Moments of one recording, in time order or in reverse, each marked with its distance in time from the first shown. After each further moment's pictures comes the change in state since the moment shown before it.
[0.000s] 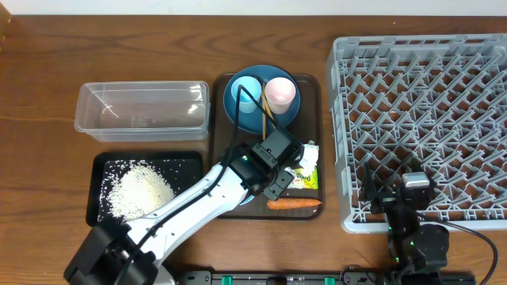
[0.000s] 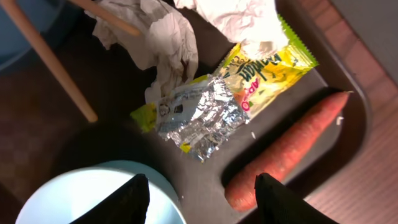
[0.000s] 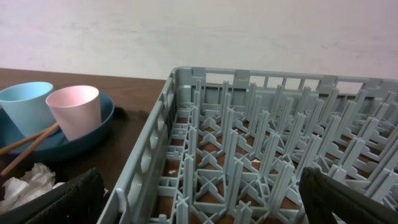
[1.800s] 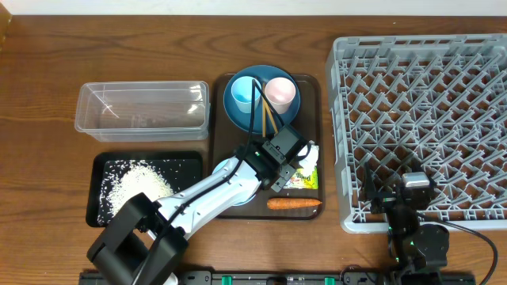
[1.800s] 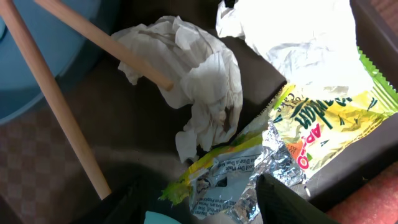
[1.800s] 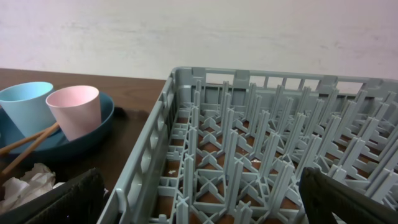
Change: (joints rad) left arm 0.000 0.131 0.000 0.143 -0.127 0.019; right arm 0.000 0.000 0.000 0.000 0.000 0.000
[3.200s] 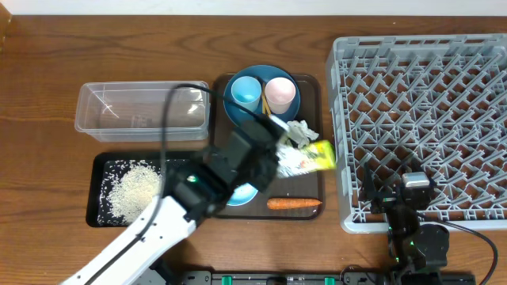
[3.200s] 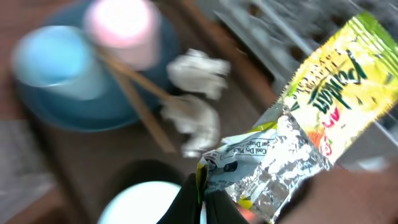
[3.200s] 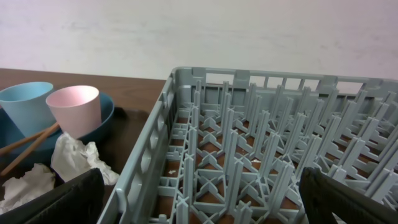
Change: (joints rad) left arm 0.086 -0.475 0.000 -0.105 0.097 -0.055; right arm 0.000 0.000 0.000 0.000 0.000 0.000
